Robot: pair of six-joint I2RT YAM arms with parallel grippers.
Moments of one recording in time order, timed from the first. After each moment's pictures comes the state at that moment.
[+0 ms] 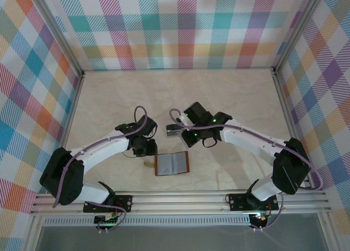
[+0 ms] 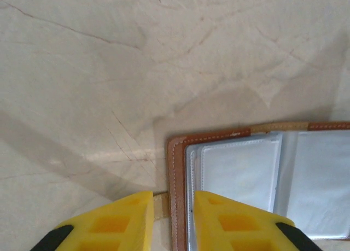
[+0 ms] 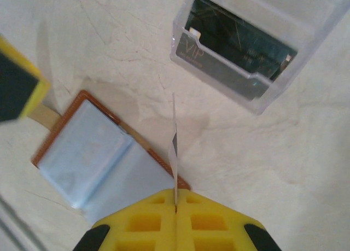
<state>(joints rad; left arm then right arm) -0.61 1.38 0.85 -0.75 0.11 -0.69 0.82 1.50 1.17 -0.72 -0.09 0.05</state>
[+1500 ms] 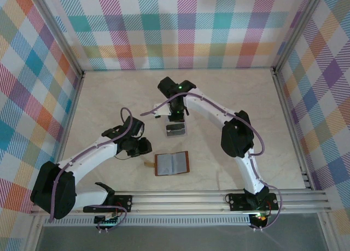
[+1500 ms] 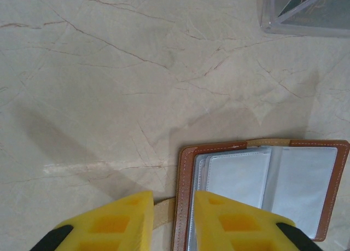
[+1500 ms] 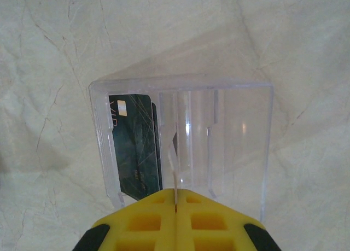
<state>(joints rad) -0.49 1.24 0.73 -0.66 0.19 -0.70 0.77 2.20 2.08 -1.18 0.01 -0.93</state>
